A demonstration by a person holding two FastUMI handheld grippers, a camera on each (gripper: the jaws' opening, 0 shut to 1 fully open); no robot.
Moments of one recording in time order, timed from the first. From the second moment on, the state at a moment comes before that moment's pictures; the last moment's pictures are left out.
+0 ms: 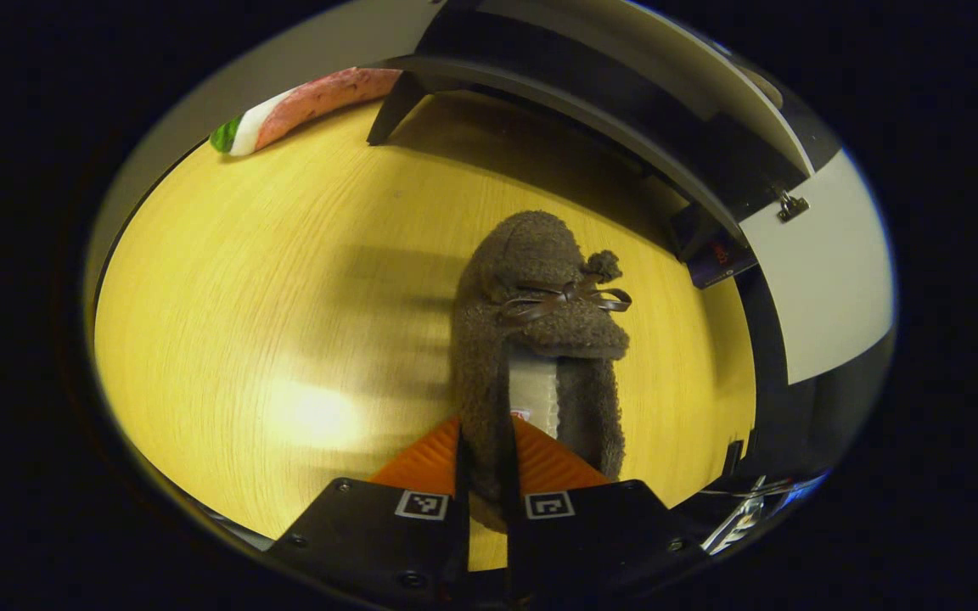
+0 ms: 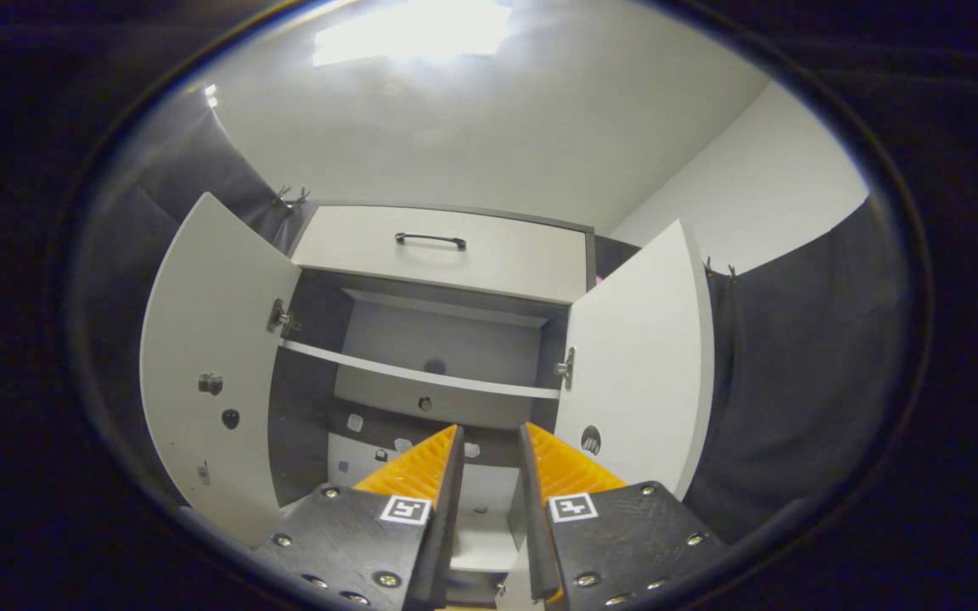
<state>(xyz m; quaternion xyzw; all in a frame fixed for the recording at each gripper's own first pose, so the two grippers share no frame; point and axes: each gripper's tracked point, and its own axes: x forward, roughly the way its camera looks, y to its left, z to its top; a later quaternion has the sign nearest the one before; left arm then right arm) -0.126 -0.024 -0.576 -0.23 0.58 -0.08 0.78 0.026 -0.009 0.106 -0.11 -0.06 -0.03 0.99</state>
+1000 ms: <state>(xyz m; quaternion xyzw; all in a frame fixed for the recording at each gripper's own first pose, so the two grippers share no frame) 0.068 -0.026 -0.297 -0.23 0.31 -0.15 0.91 0.014 -0.024 0.098 -0.11 -0.06 -0.05 0.99</state>
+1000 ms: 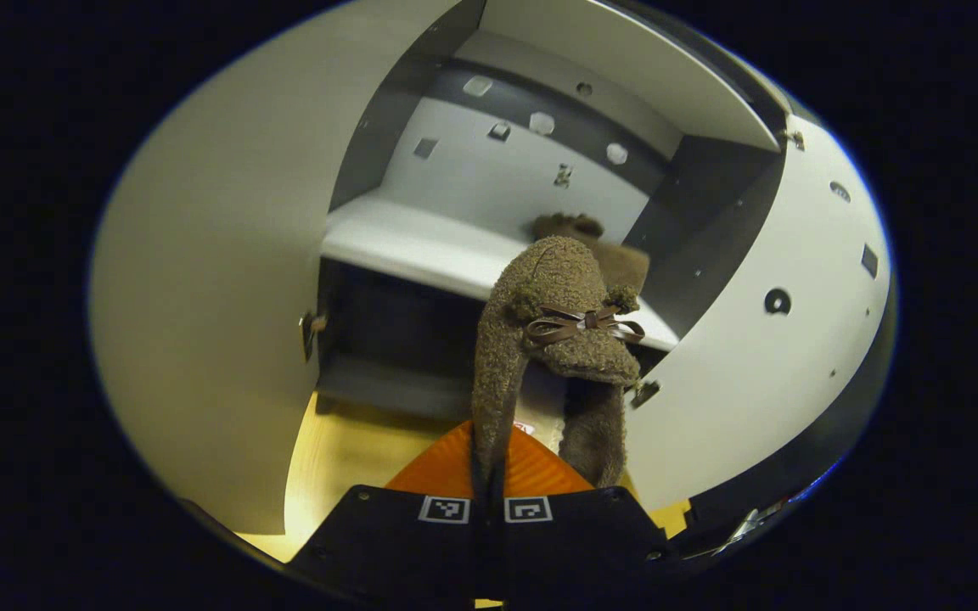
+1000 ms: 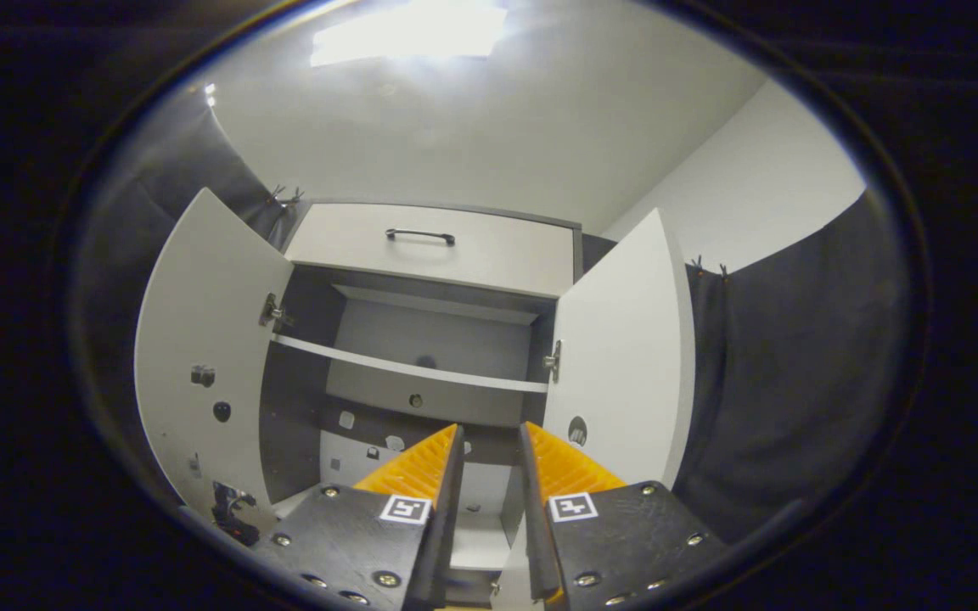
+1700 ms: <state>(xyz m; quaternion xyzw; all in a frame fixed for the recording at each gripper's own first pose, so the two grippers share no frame) 0.238 -0.015 -0.242 -0.21 0.26 -0.10 0.94 -0.021 -0.066 0.106 -0.13 -0.09 -0.09 0.98</state>
